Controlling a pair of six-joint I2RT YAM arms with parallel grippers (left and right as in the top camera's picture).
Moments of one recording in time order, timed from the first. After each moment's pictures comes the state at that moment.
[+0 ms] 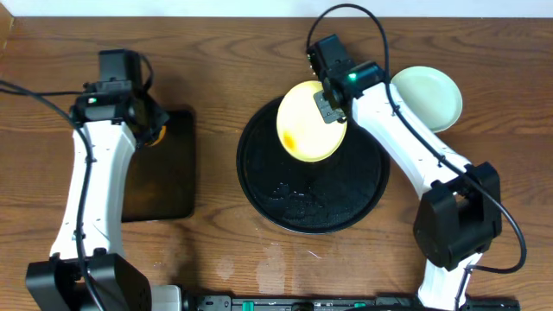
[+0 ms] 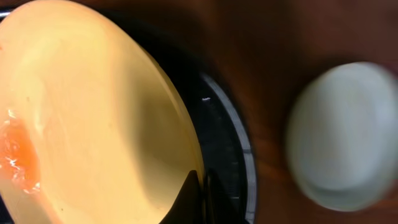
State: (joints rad) left arm 0.11 1.56 1.36 -1.00 -0.16 -0.64; right arm 0.49 1.99 1.73 -0.94 0.34 0.02
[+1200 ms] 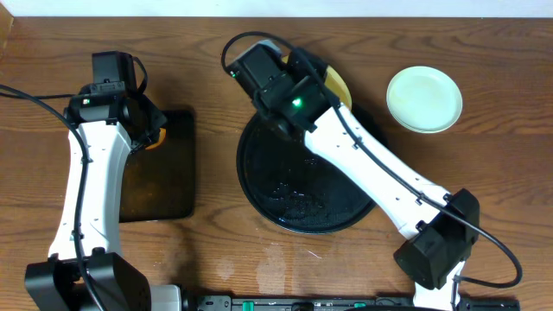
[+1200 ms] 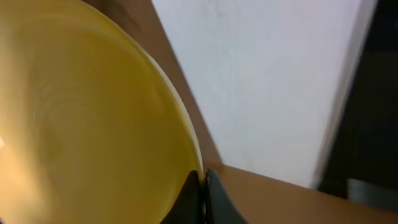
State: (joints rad) left arm 0.13 1.56 1.36 -1.01 -0.11 -0.62; right arm 0.77 1.99 1.96 -0.94 0.95 -0.58
